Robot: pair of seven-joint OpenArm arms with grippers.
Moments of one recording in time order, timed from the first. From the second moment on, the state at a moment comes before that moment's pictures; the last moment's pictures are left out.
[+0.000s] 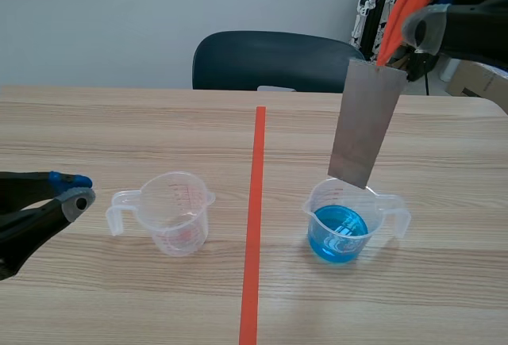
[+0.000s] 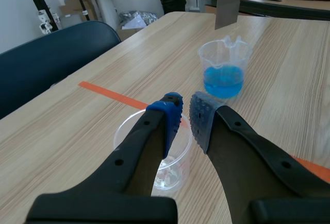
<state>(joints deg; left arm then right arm) 22.3 -45.9 7.9 84.6 1.0 -39.7 -55.0 33.8 83.2 -56.5 104.9 40.4 42.0 32.4</state>
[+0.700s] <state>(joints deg) 6.2 -43.4 20.2 84.6 0.9 -39.7 -43.5 33.6 85.2 -56.5 100.4 40.3 44.1 35.7</state>
